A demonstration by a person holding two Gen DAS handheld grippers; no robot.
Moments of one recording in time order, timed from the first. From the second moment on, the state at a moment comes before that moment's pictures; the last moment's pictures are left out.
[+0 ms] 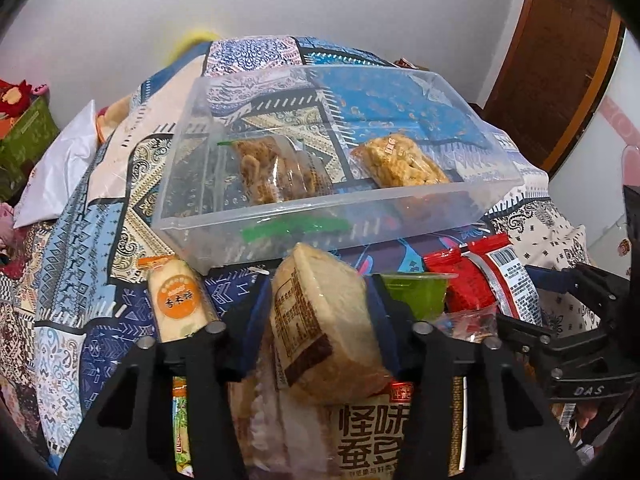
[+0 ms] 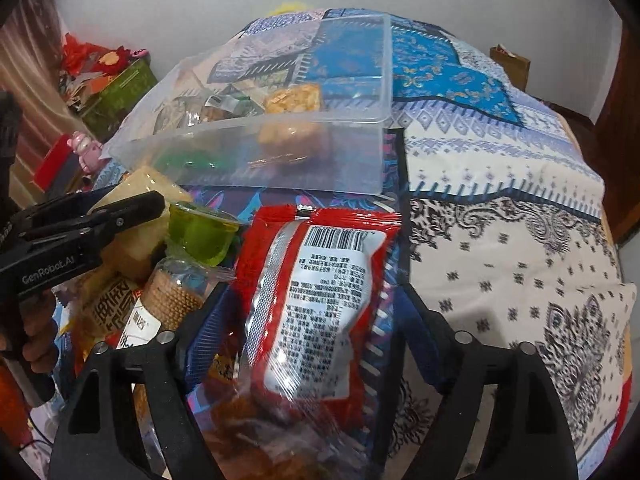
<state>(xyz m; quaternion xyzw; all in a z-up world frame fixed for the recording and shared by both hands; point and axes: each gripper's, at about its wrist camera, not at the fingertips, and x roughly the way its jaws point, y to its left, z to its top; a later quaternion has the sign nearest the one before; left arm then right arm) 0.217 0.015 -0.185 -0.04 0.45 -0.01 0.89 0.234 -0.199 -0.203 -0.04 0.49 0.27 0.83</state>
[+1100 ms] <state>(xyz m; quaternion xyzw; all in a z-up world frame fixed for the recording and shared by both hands) 0.206 0.016 -0.179 -0.04 0.45 -0.03 0.89 0.216 -0.208 -0.172 -0.07 0.44 0.25 0.86</state>
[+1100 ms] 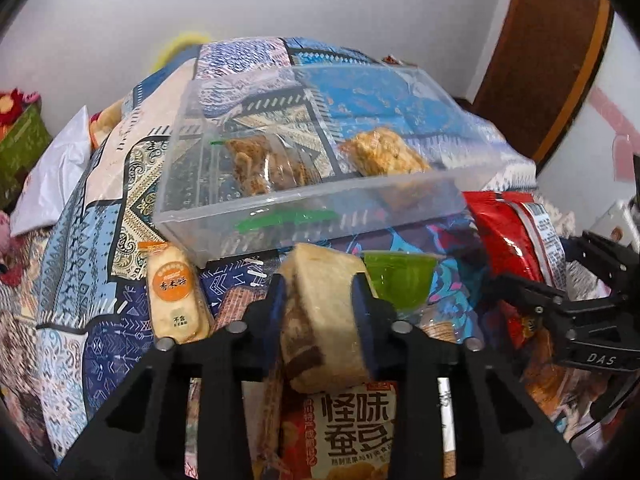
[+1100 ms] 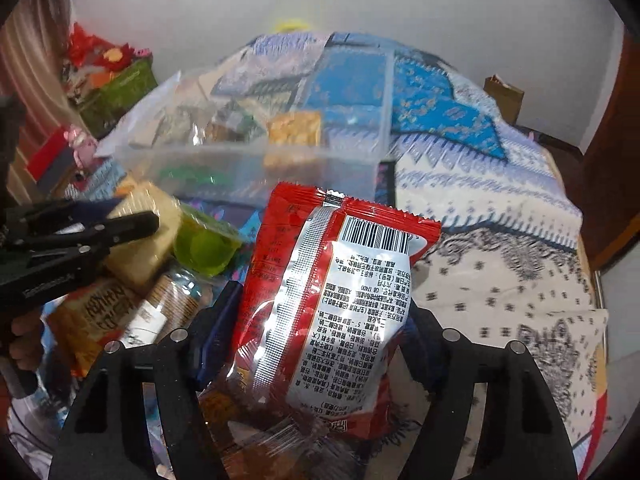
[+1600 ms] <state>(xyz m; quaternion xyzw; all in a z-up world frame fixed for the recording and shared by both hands) 0.177 0.008 -0.136 -0.03 0.41 -0.03 0.91 0.207 -0.209 -0.126 -0.05 0.38 0.26 0.88</state>
